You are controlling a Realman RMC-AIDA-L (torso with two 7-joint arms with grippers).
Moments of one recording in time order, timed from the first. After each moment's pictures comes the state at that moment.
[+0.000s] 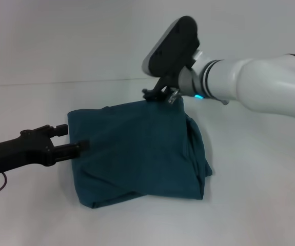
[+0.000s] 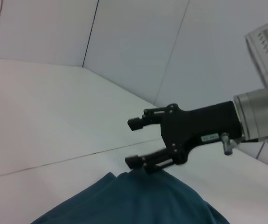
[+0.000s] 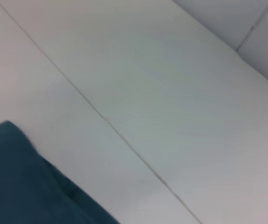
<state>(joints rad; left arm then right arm) -0.47 -2.13 0.68 0.82 1.96 1.43 -1.59 1.01 2.10 -1.67 -0.50 -2.45 -0.29 2.40</state>
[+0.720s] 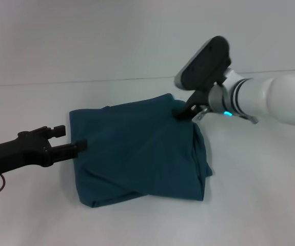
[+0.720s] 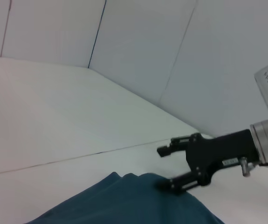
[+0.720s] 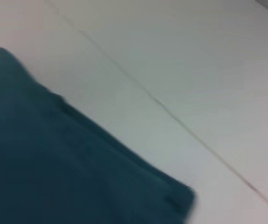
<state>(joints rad) -0.46 -2.13 0.66 0.81 1.95 1.43 -1.60 0.89 2.09 -1.57 -0.54 -2.52 -0.36 2.40</state>
